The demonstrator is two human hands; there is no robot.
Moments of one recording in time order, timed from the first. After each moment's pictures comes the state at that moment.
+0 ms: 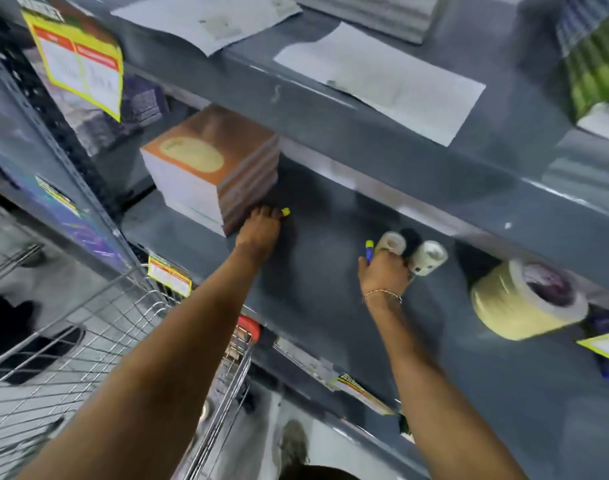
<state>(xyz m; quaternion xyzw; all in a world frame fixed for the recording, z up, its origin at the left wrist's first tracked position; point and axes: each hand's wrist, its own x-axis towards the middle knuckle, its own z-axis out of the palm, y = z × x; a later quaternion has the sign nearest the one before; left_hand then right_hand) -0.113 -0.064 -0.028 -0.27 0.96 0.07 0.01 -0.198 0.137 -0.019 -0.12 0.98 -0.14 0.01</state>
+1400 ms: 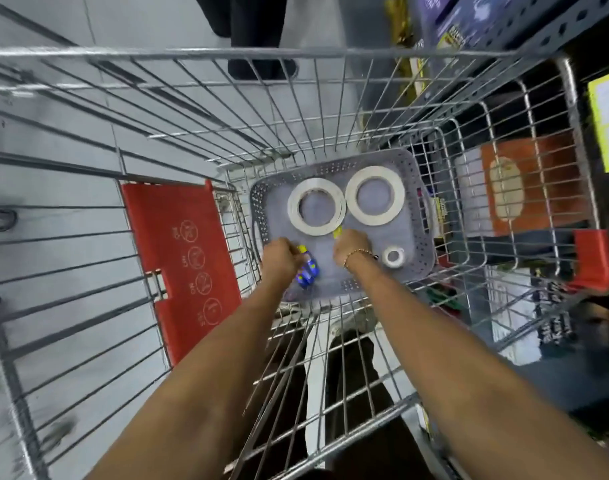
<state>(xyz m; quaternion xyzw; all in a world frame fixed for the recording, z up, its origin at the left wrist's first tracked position) 0.363 0.028 -0.330 -0.75 0.45 0.49 0.01 0.223 -0.006 -0.315 -0.58 0.69 0.25 0.35</state>
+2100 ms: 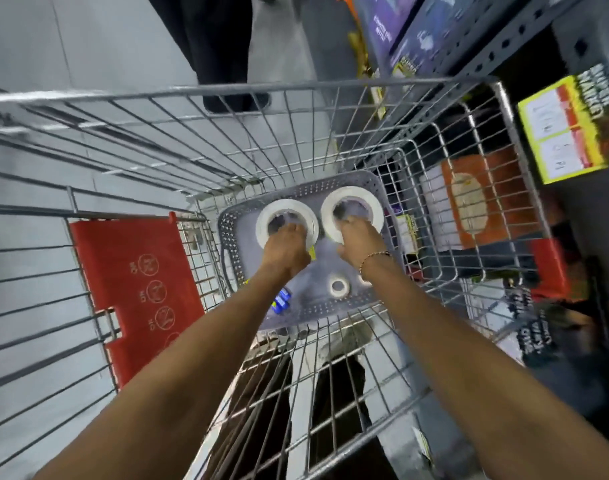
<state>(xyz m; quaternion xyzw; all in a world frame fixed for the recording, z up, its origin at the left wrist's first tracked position) 0.305 -0.035 -0.330 -0.62 0.70 0.35 0.07 0.156 -0.044 -0.278 -0.71 0.63 0.20 0.24</state>
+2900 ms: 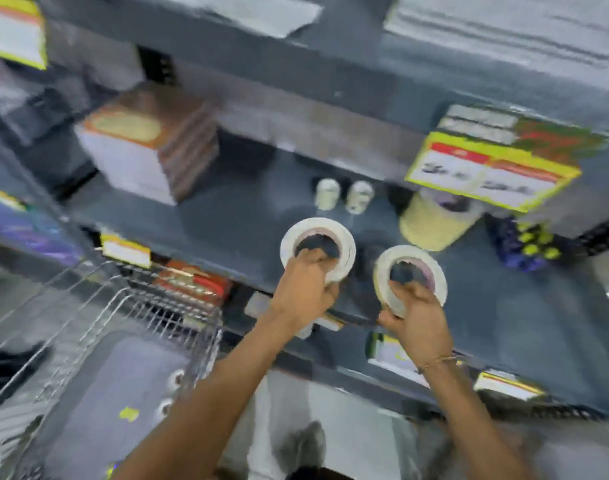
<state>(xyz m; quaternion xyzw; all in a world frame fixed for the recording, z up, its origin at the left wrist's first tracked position) -0.030 0.176 0.007 -0.07 0.95 0.28 -0.10 -0.087 0.372 0.009 -0.24 0.95 -0.18 0.01</state>
